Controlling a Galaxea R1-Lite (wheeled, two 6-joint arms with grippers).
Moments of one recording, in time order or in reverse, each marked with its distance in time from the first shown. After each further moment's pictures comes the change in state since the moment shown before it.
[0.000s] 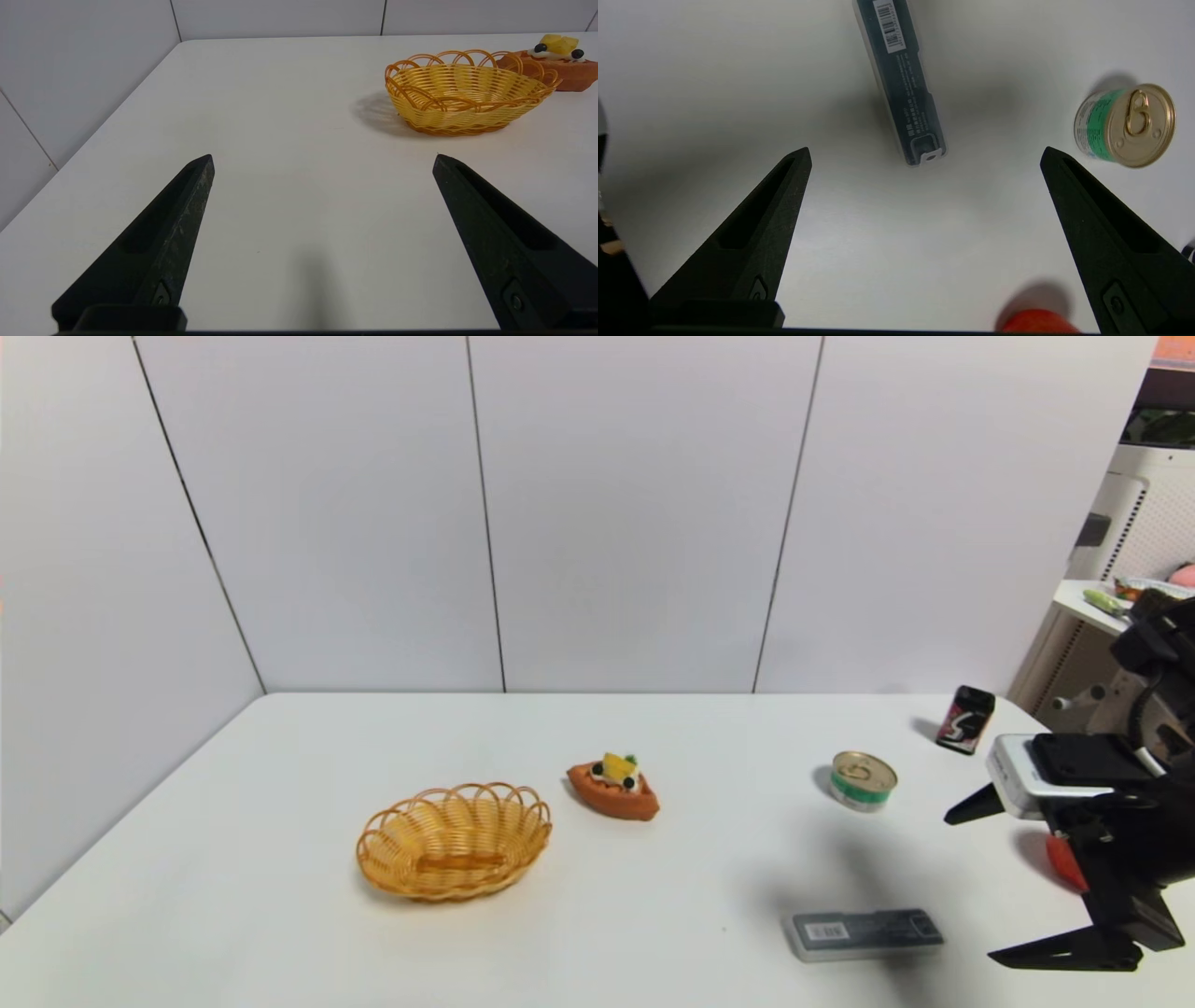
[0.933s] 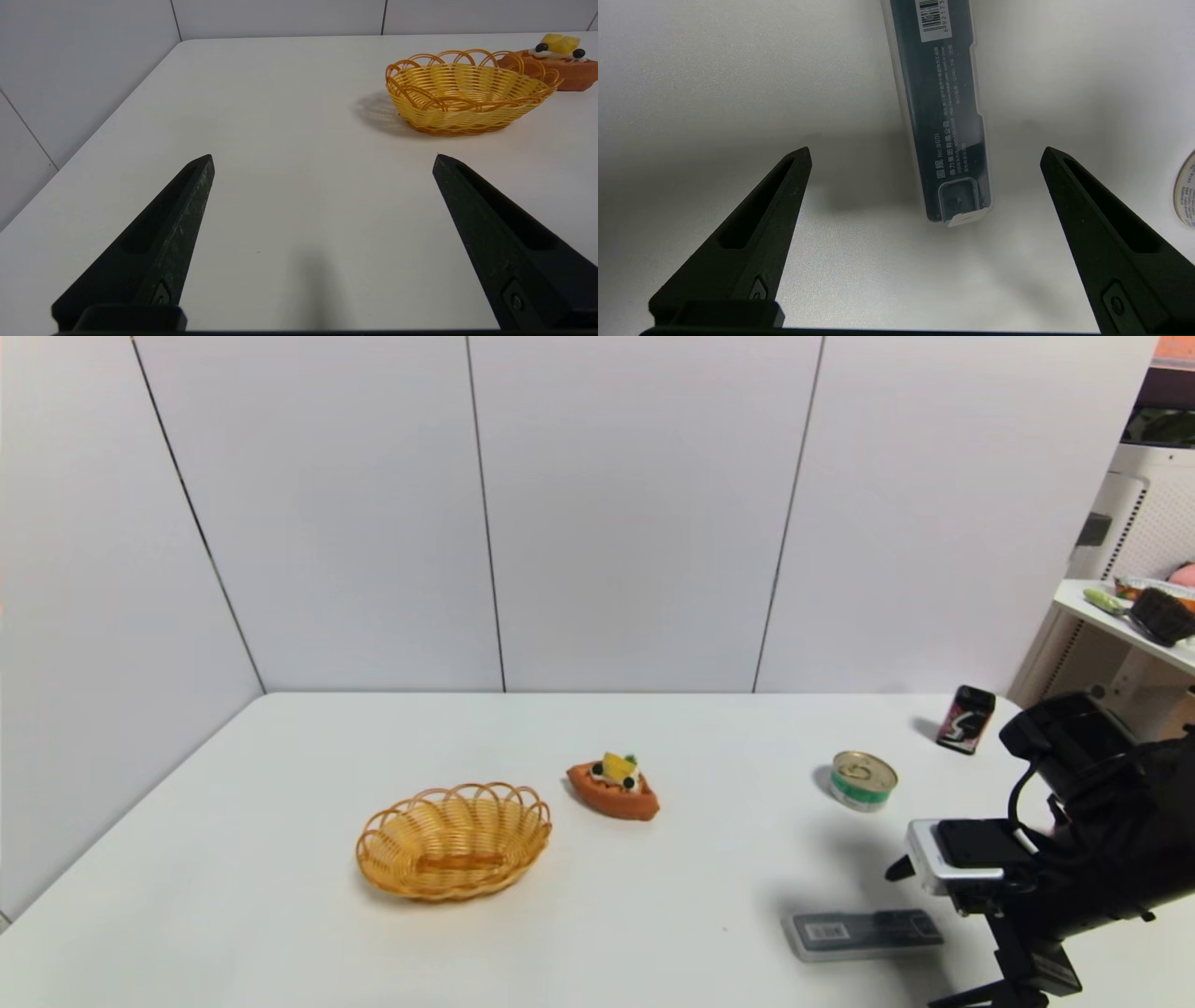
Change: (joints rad) left arm 0.000 0.000 0.000 0.000 0.000 0.000; right arm 0.055 0.158 0.241 -0.321 -0.012 -0.047
